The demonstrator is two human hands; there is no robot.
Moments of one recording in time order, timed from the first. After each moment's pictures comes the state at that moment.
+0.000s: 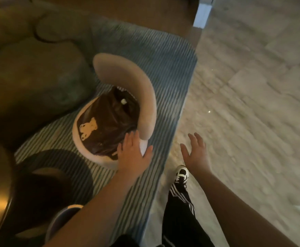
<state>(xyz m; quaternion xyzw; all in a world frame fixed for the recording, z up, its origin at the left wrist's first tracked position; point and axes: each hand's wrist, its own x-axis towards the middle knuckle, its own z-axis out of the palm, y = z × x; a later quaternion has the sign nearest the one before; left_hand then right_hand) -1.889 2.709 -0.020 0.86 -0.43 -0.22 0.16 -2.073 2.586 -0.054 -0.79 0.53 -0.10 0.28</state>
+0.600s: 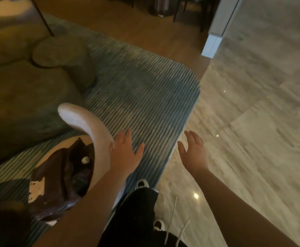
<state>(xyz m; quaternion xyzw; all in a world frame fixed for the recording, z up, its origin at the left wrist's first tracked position) -1.820 2.328 -0.012 0.90 -0.37 -0.13 0.17 -1.995 2.169 -0.012 -0.86 0.45 -0.09 0.23</state>
